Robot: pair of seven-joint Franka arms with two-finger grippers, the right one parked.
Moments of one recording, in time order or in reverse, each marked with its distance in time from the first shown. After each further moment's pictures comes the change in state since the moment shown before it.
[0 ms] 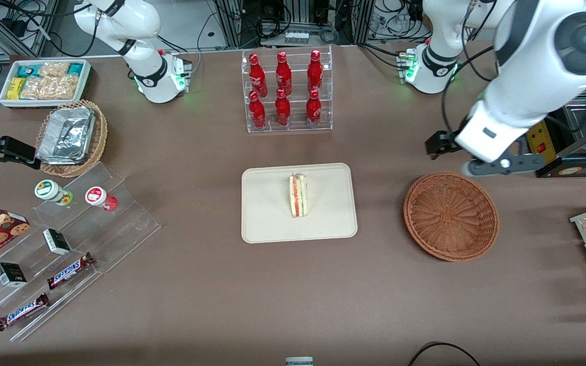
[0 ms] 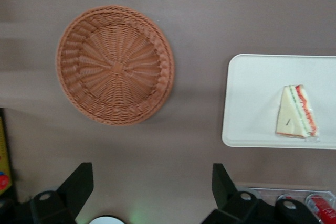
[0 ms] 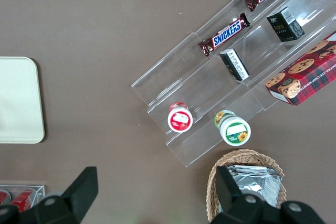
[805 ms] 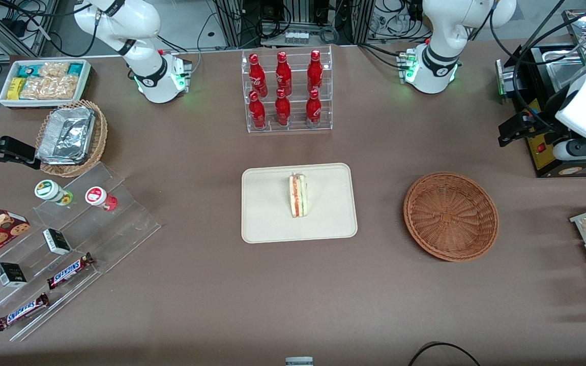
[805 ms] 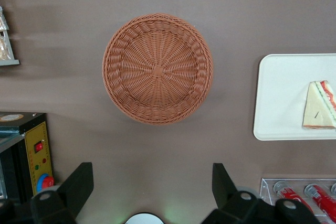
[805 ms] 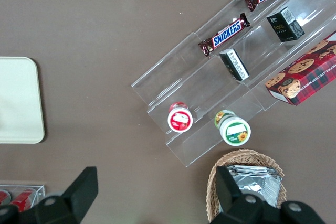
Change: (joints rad) arm 0.026 -0.069 0.150 -0.002 0.001 -0.050 0.214
